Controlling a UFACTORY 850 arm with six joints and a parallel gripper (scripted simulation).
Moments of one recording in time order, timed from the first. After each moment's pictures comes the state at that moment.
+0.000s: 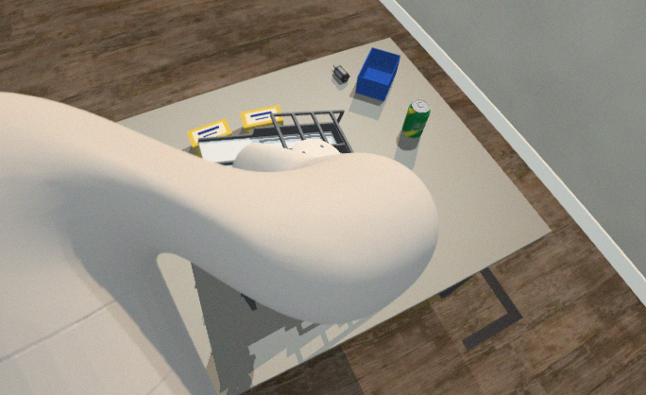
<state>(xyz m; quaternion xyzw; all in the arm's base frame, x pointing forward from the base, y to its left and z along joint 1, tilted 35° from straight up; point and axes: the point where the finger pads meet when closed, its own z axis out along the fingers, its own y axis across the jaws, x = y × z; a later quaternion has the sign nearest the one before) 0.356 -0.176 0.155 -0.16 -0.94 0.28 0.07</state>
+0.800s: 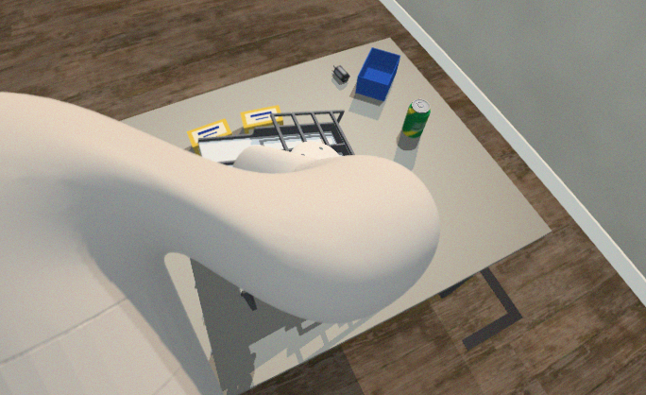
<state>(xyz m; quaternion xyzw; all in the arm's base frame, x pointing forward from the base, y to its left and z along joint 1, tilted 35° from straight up) 0.355 -0.178 0.151 -0.16 -0.94 0.28 0.07</state>
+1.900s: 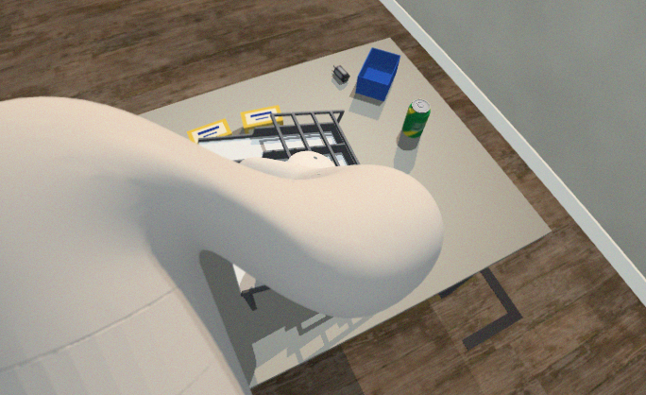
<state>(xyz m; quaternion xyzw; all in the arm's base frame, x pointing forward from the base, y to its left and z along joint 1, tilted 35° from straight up) 0.349 -0.189 0.133 -0.16 -0.94 0.28 0.07</state>
